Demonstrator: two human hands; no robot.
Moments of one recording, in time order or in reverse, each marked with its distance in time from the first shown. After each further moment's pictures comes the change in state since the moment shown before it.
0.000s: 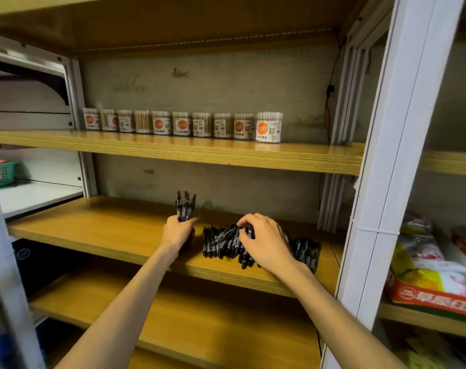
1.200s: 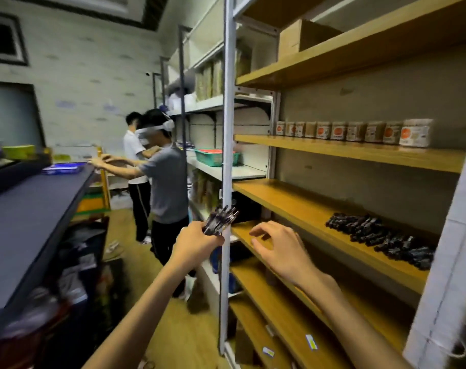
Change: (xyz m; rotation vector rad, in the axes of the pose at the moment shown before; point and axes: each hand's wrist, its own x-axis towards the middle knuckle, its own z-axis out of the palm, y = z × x) left_hand -0.440 0.066 -0.140 0.562 0.638 -0.096; right_hand -0.200 -0.139 -0.062 0.447 -0.354 -0.643
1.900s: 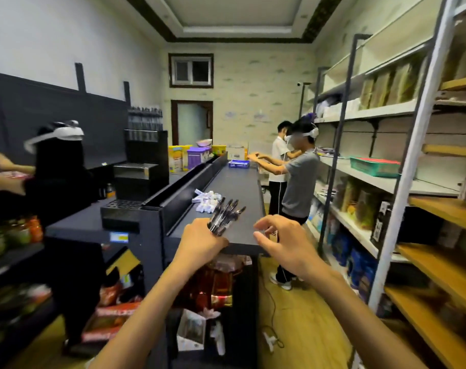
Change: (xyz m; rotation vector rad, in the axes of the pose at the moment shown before) left_hand -0.278 -0.137 -0.392 0.288 0.481 -0.246; right_hand -0.075 -0.411 0.160 0.367 -0.210 -0.490
